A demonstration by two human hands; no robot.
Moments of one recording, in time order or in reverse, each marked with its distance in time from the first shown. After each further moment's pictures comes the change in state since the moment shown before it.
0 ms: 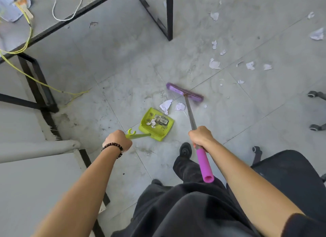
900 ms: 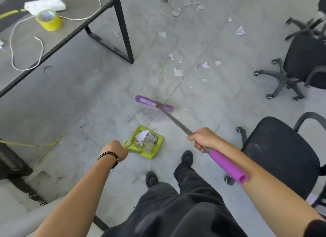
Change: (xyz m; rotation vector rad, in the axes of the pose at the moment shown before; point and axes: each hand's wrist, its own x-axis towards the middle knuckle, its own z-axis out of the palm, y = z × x) left_hand 0.067 -0.042 -0.070 0.096 -0.064 0.300; right_hand -0.073 -0.019 0.047 0.407 0.053 0.051
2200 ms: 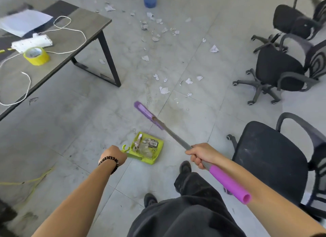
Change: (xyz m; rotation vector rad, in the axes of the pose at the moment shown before) left_hand 0.004 0.049 -0.033 -0.014 0.065 0.110; right_hand -0.051 0.010 -0.010 0.385 -0.067 0.047
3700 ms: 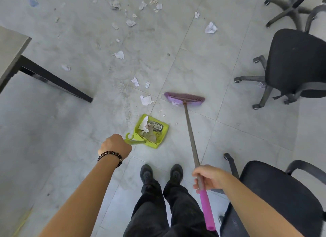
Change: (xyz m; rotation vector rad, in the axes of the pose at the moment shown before) left_hand 0.231 0.477 -0.058 0.280 0.064 -0.007; right_hand 0.310 -0.176 -0.310 0.140 -0.119 0.465
